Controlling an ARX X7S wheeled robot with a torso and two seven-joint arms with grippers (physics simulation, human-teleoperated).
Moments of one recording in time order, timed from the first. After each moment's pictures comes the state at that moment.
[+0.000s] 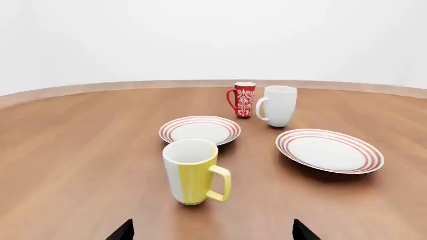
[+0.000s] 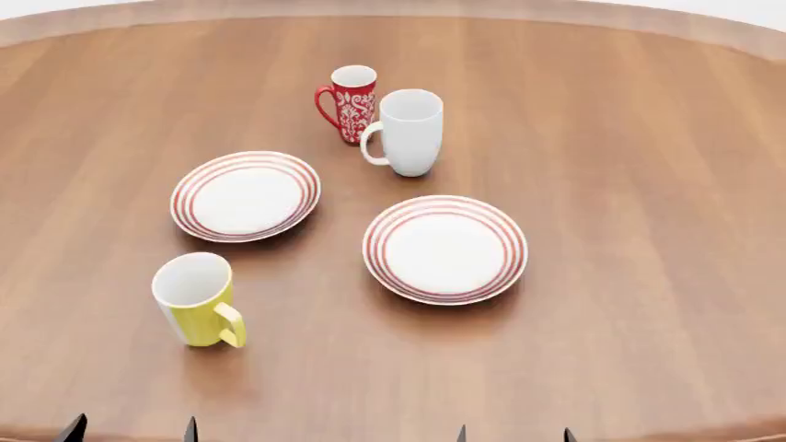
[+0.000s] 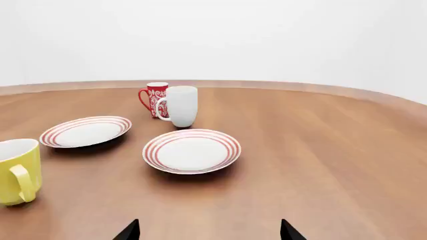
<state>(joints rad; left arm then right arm) 0.00 0.00 0.00 0.00 0.00 0.00 0.00 0.00 0.00 0.00 0.00 0.00 0.00 0.00</state>
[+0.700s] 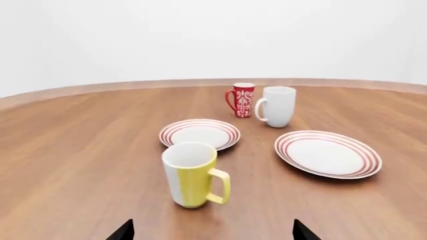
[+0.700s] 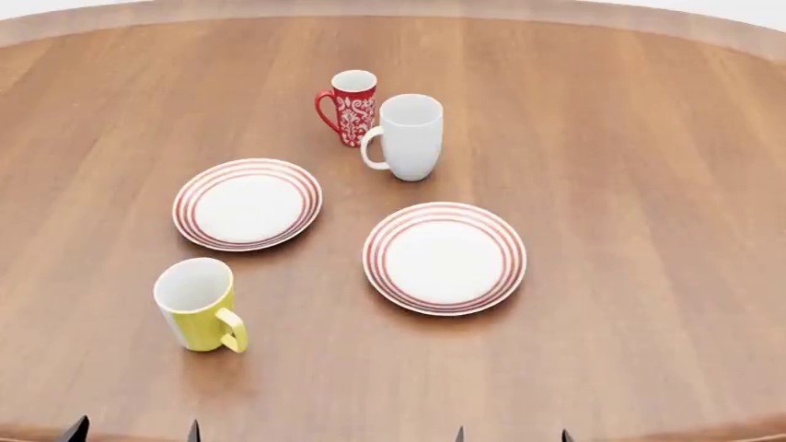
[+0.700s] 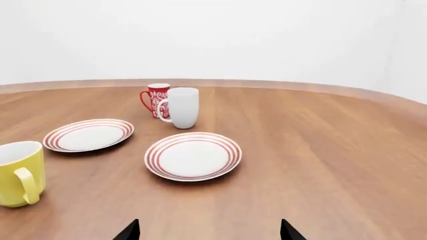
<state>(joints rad) 0.00 -0.07 0.08 0.00 -0.05 0.00 -0.08 0.00 0.07 -0.08 -0.01 0.06 0.00 0.08</state>
